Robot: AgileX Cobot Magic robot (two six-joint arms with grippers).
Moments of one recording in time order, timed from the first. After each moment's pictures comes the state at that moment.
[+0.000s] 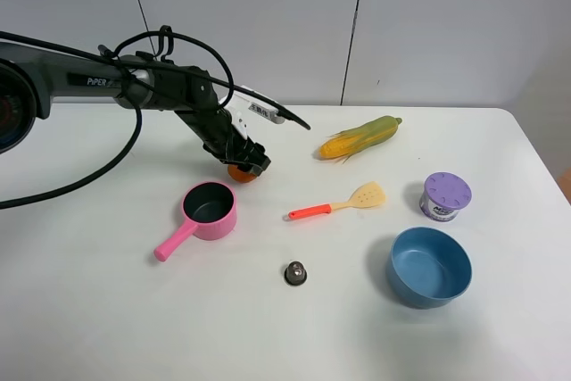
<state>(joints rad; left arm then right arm) -0.44 2.26 -1.54 -0.29 0.48 0.43 -0.08 0.00 -0.50 0.01 1.06 -0.04</state>
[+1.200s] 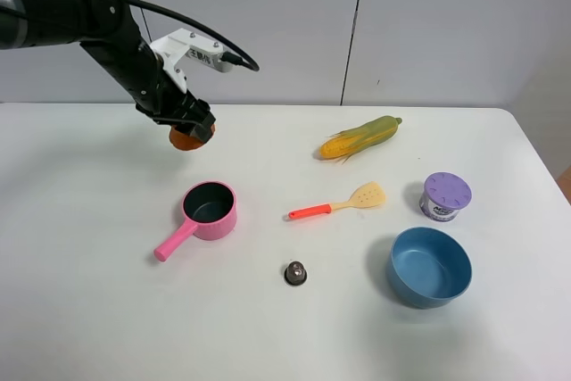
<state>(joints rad) -0.33 1.87 -1.37 -0.19 0.74 0.38 -0.08 0.00 -0.50 0.01 1.06 -0.04</state>
